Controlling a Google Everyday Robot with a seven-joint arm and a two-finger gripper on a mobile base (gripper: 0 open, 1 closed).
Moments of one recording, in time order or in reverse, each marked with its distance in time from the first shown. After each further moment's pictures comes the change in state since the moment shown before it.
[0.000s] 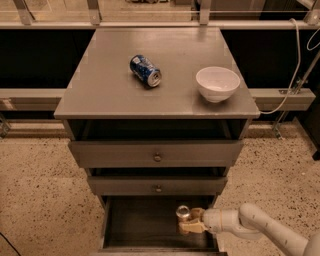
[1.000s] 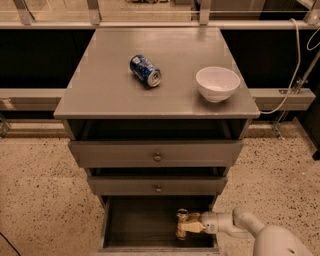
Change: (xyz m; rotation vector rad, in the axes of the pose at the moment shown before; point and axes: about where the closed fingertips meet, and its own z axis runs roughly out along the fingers) arm 0.071 -0.043 0.029 -0.141 -0.092 0.325
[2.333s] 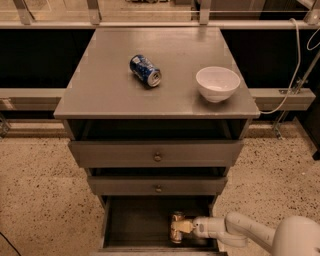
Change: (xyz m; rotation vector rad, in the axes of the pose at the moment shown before) arm 0.008 0.001 0.025 0.323 0.044 0.369
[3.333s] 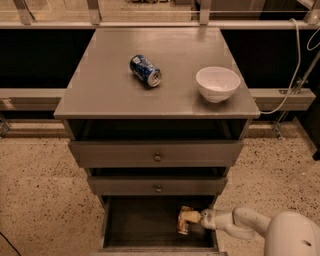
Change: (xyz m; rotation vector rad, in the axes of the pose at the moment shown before) arm -0.033 -0.029 -0.028 0.005 -0.035 0.238
